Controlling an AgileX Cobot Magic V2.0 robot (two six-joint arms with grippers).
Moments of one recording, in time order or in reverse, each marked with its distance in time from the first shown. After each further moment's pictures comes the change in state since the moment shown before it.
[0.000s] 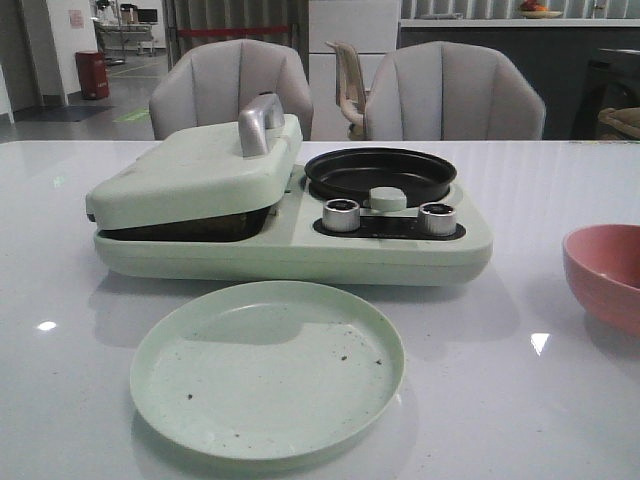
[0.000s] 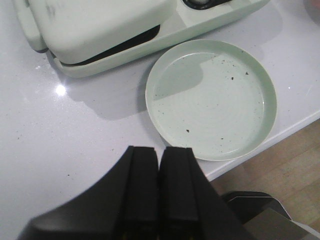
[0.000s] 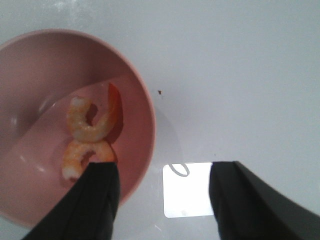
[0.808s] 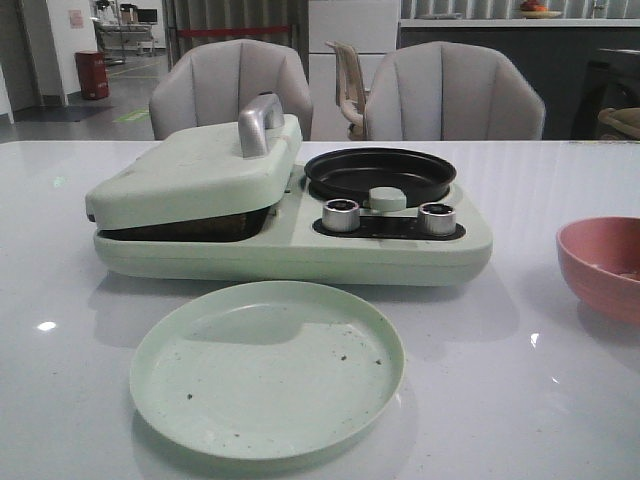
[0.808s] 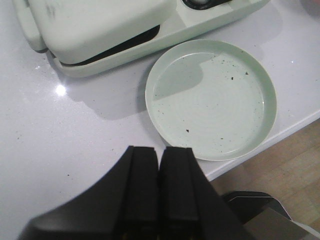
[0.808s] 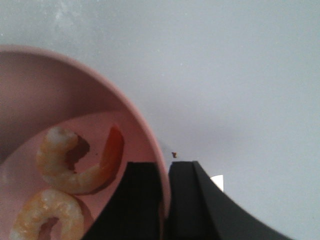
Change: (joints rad) left arm 0.000 0.000 0.000 0.000 0.000 0.000; right arm 0.000 0.226 -0.010 0.006 -0.217 0.002
